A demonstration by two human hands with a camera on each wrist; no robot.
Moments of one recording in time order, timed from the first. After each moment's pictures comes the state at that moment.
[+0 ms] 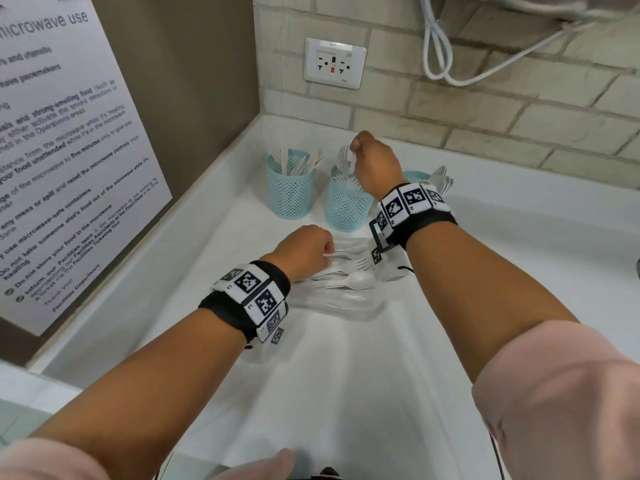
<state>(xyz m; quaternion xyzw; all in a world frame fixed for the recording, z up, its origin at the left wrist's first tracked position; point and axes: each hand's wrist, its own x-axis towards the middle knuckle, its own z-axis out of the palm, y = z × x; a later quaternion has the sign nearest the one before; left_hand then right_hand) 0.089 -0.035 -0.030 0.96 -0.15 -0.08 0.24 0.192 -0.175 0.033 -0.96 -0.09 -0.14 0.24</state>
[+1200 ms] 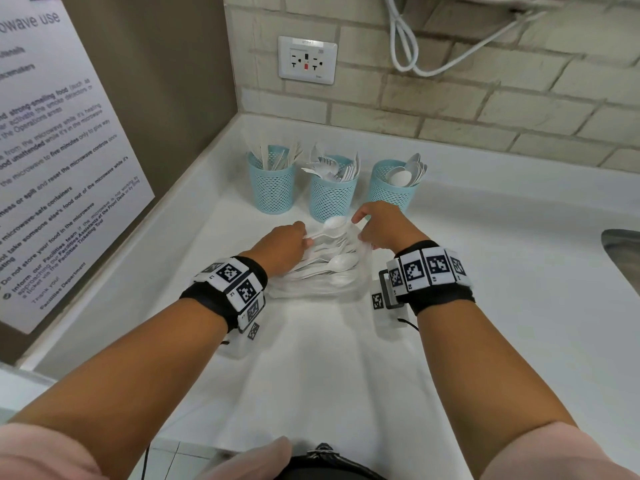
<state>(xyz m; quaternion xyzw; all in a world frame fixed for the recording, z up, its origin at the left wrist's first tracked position) 0.083 -0.028 -0.040 0.97 -0.13 -0.09 0.19 0.090 -0.216 0.007 -0.96 0.00 0.09 0.25</state>
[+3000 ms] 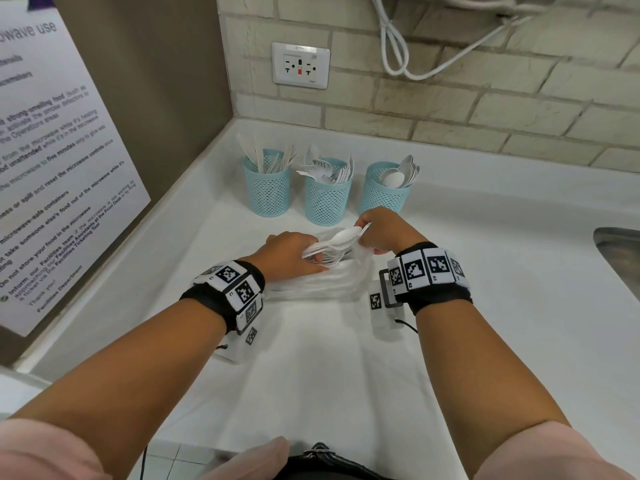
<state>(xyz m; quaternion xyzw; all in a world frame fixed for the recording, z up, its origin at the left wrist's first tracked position) 0.075 -0.032 -0.044 0.94 -0.19 -0.09 0.27 0.078 -0.221 0.014 -0.95 0.03 0.12 0.28</state>
